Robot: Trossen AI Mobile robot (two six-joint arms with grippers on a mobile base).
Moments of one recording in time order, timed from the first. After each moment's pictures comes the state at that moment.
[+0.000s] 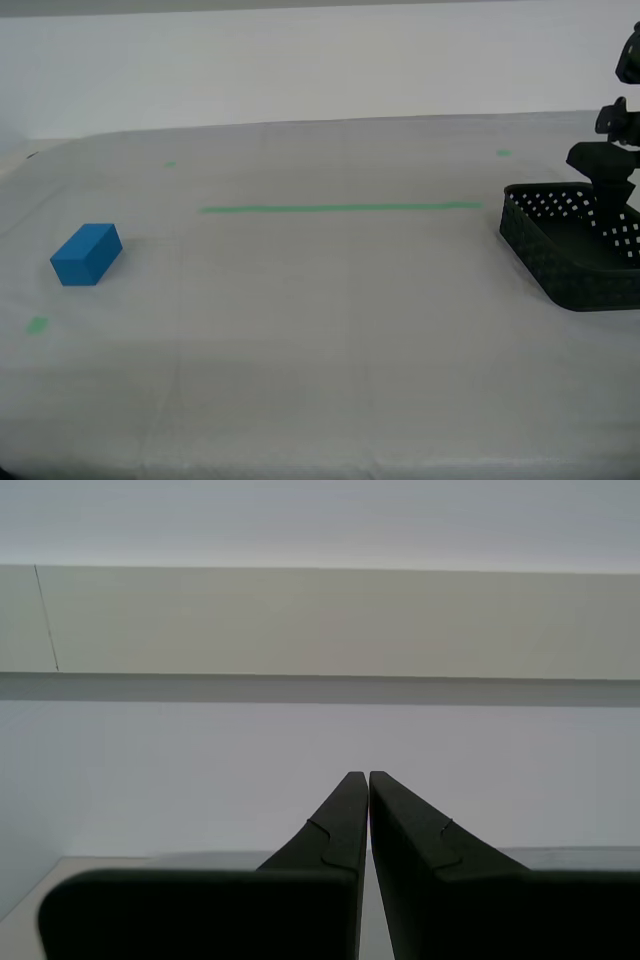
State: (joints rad) arm 0 -0.09 1.83 1.02 -0.76 0.00 -0.07; arm 1 0.00 1.05 0.52 0.61 -0.01 0.00
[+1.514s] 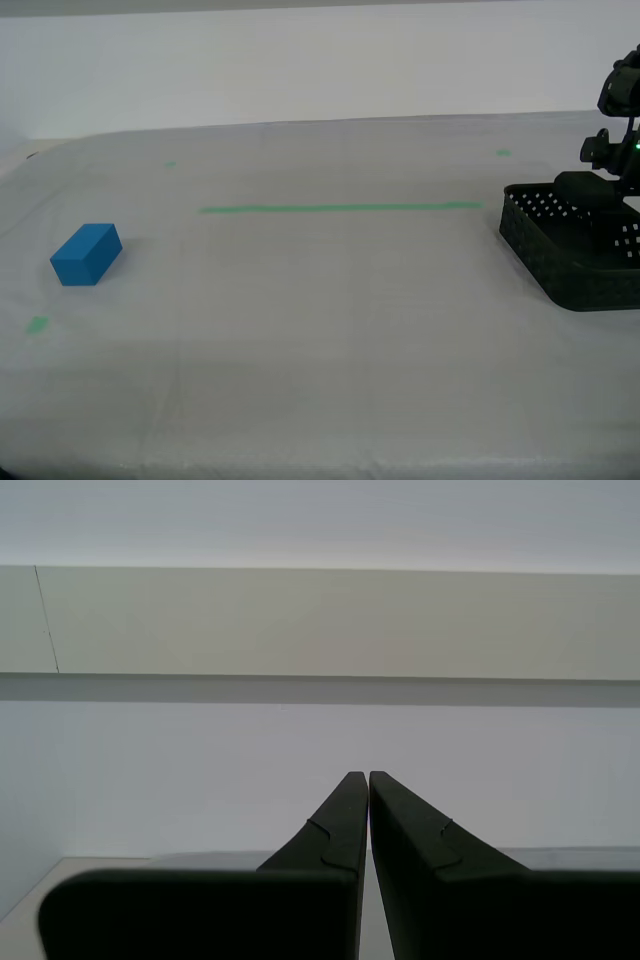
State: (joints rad) arm 0 -0.09 1.98 1.04 -0.66 0.00 -0.06; arm 1 0.00 1.05 0.52 0.61 -0.01 0.00
